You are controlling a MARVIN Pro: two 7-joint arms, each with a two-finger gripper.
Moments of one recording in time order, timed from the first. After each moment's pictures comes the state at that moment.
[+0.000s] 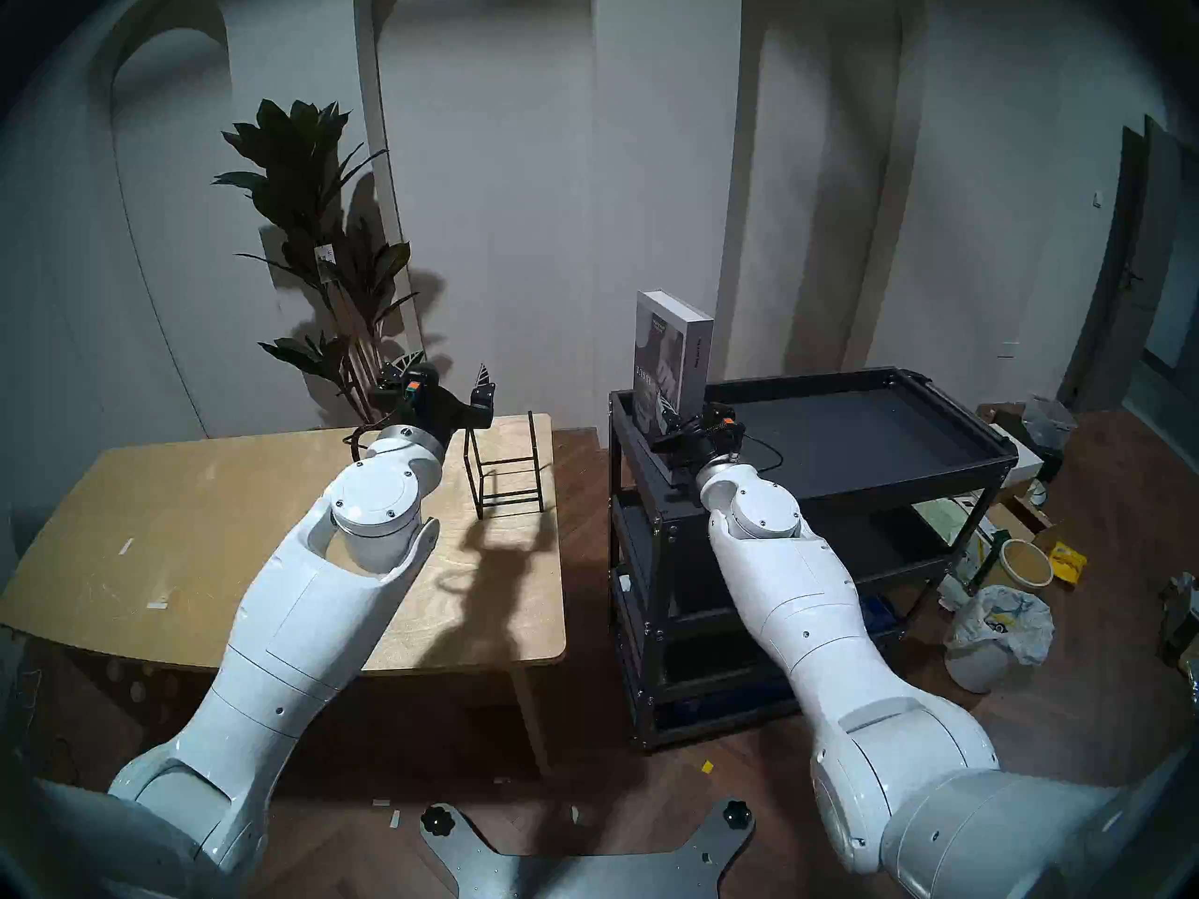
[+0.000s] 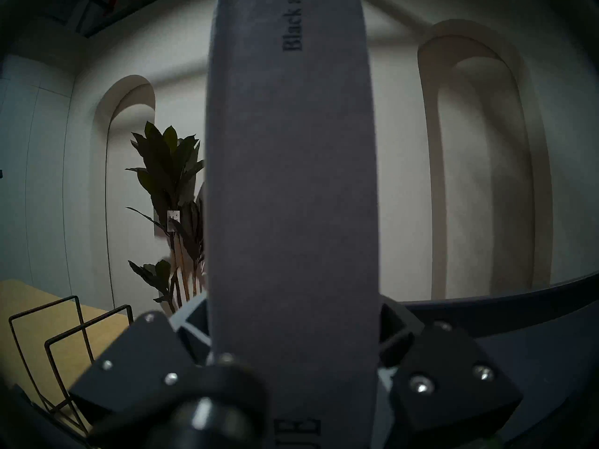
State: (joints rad) left arm 1.25 -1.26 -1.21 -1.64 -0.11 0.17 0.27; right arm -1.05 -1.40 1.37 -0.97 0.31 -0.29 0.22
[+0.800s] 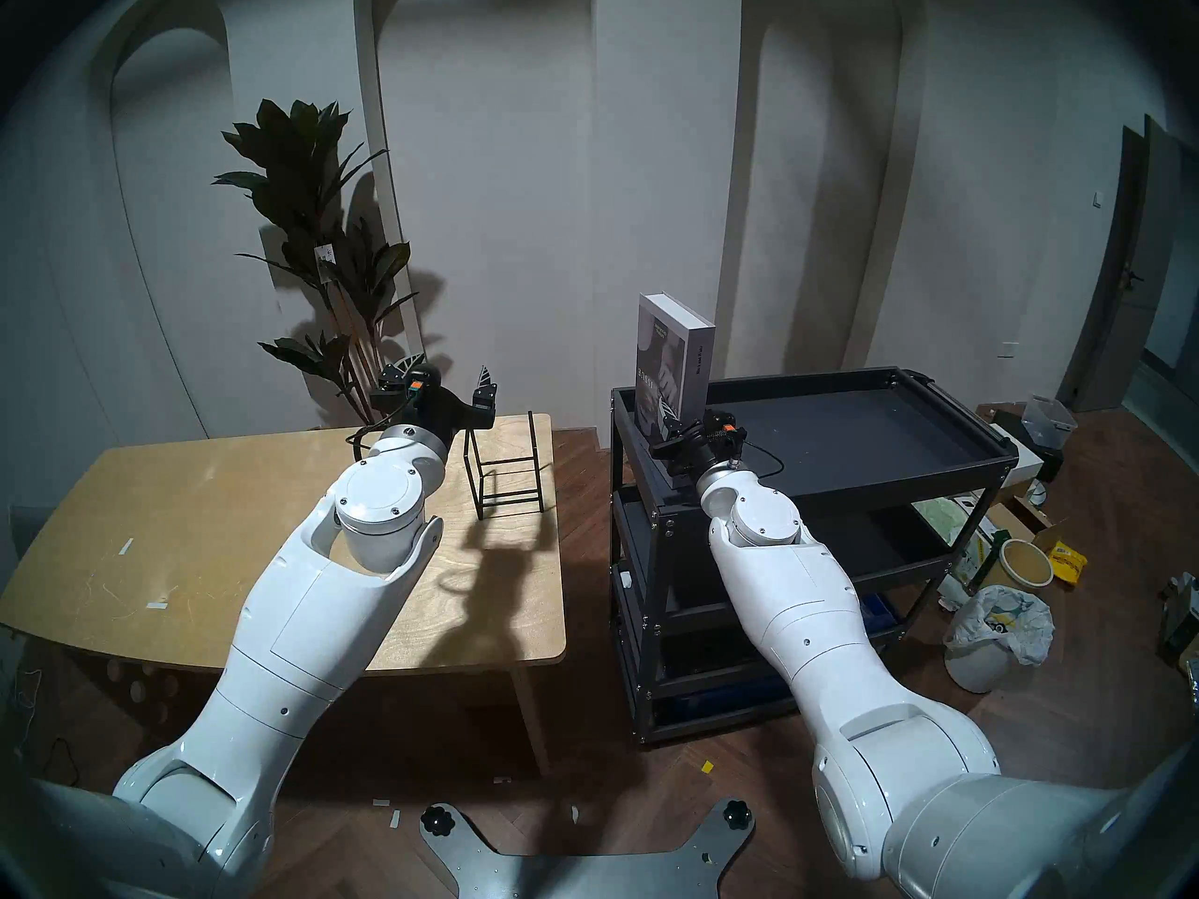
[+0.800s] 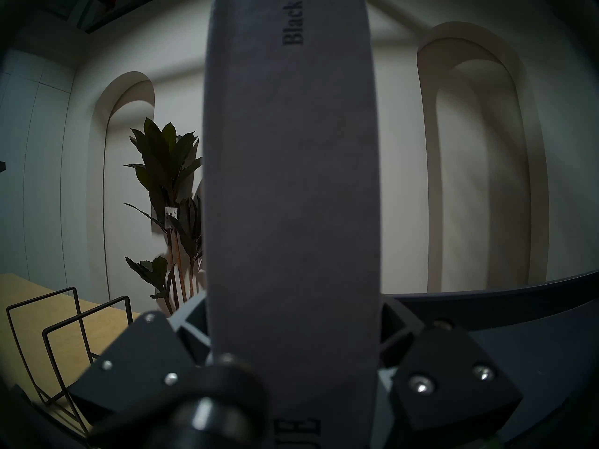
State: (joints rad) left arm 1.25 -1.28 -1.22 -1.65 -0.10 0.20 0.28; right arm -1.07 -1.40 1.37 -0.98 0.31 -0.28 0.21
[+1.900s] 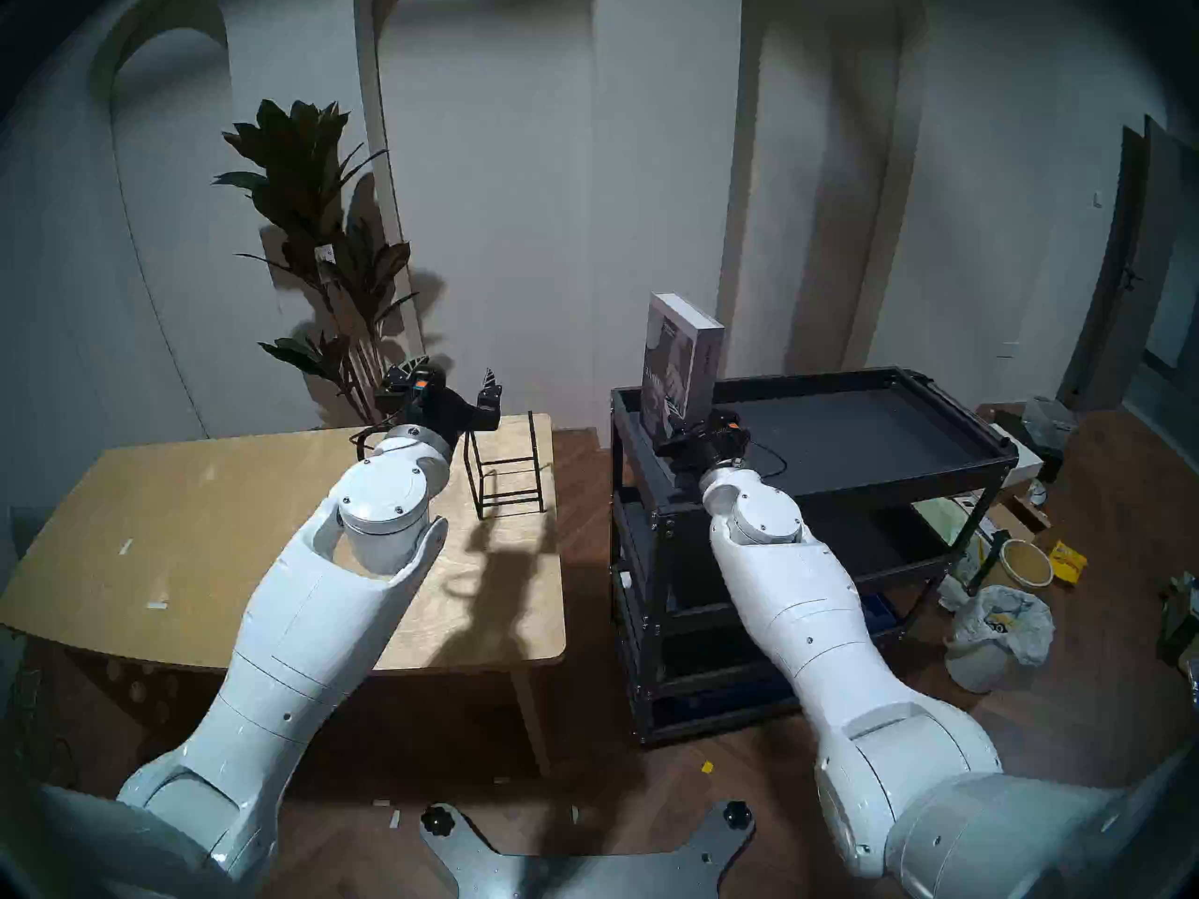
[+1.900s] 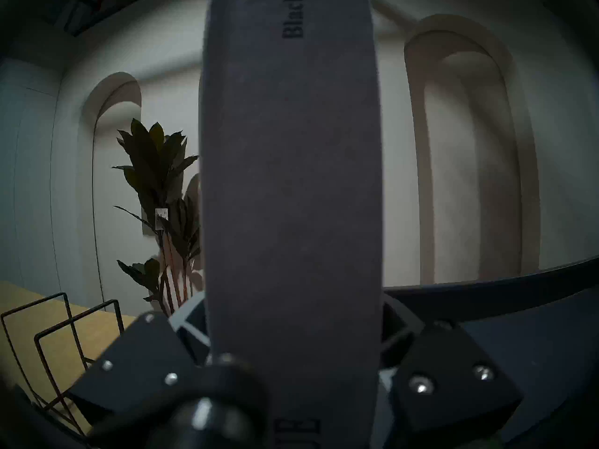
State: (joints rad) left arm 1.26 -1.29 -1.22 -1.67 -0.10 0.24 0.28; right arm -1.06 -1.39 1.36 -0.99 0.35 -0.24 0.17
